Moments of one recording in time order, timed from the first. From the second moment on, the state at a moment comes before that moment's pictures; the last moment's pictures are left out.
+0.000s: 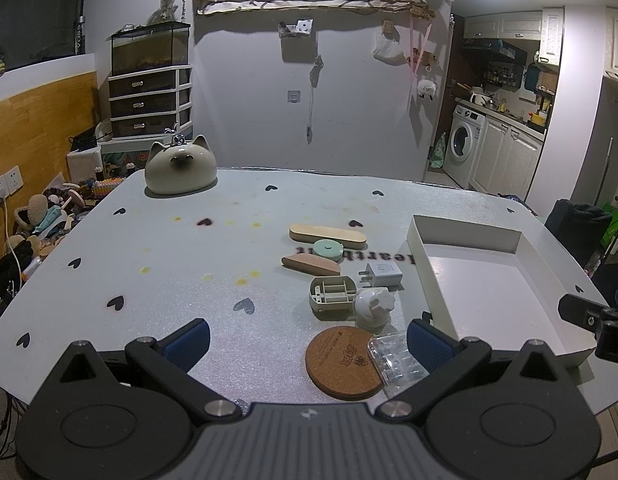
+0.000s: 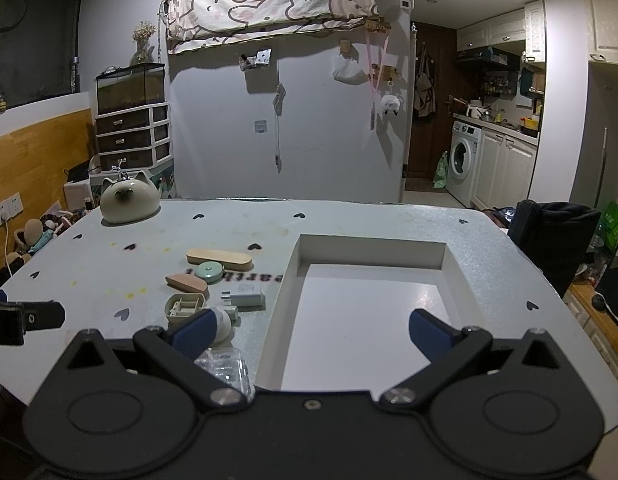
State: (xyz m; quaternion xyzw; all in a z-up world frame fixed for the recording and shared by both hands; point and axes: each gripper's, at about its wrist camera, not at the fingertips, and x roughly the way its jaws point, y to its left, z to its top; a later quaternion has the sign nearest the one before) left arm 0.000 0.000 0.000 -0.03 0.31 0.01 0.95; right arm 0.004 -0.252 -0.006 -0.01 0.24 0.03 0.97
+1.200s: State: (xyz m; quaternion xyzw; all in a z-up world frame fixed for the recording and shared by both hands) left arm 0.020 -0.008 0.005 -0.04 0.31 0.03 0.95; right arm 0.022 -0.275 0.004 -0.01 0.23 0.01 0.97
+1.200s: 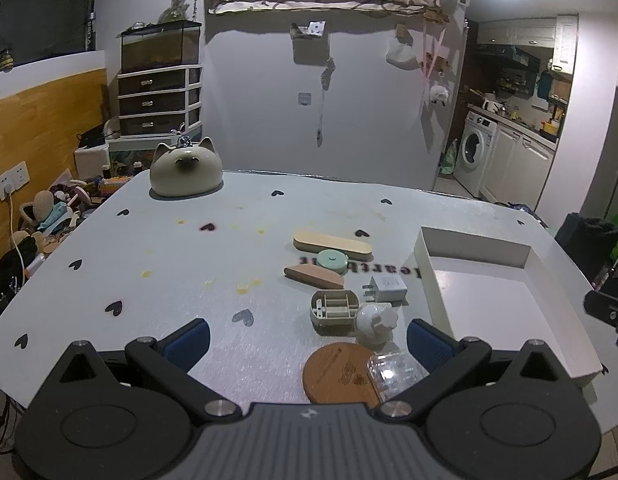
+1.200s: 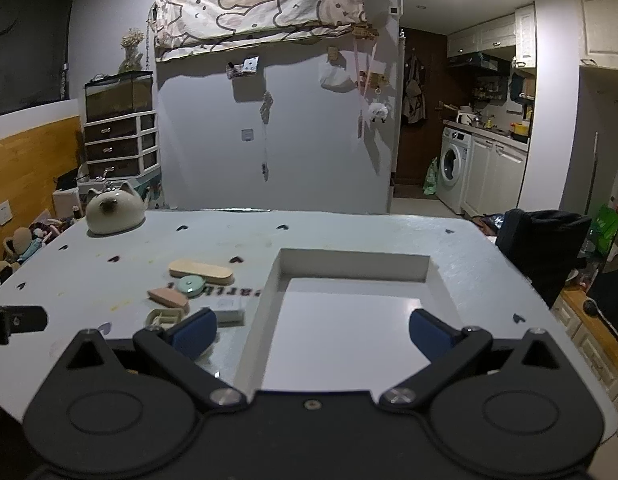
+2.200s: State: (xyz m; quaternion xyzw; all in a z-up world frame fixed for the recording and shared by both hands) left arm 0.107 -0.082 -0.075 0.02 0.45 0.02 0.89; right arm 0.161 -0.457 -0.073 0.06 0.38 -0.07 0.92
